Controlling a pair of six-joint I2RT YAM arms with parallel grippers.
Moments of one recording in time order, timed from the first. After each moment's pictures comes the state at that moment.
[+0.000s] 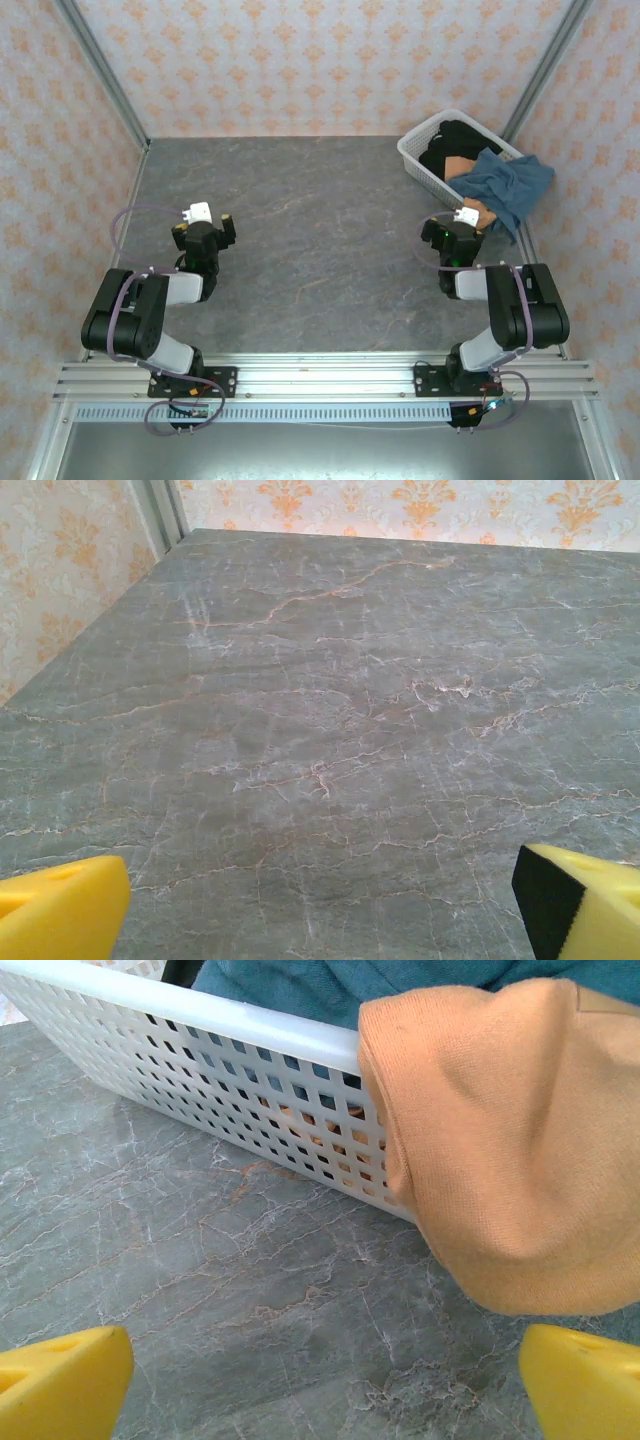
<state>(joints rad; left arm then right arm) -0.07 1.50 0.40 0.70 -0.39 -0.11 0.04 1.53 0.39 0.69 0.27 0.20</state>
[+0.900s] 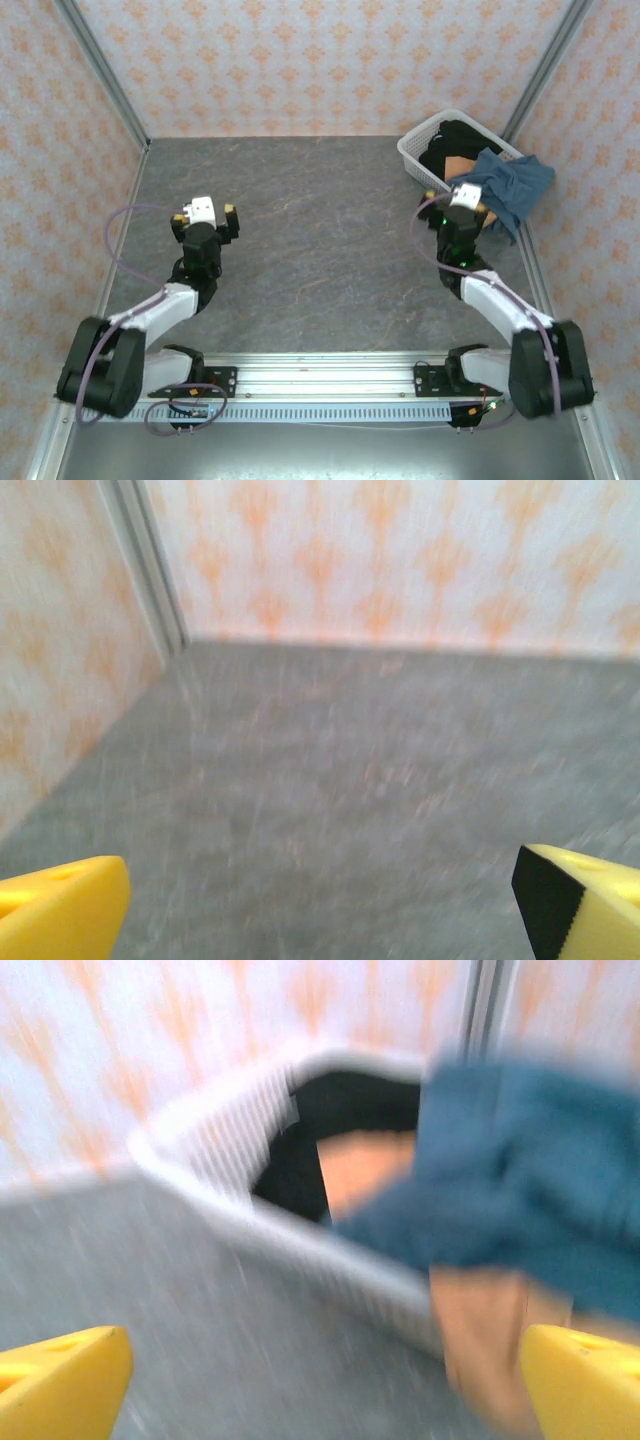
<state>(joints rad) -0.20 1.15 0.43 0.52 -0.51 -0.06 0.19 1.14 0.62 0.27 0.43 0.21</state>
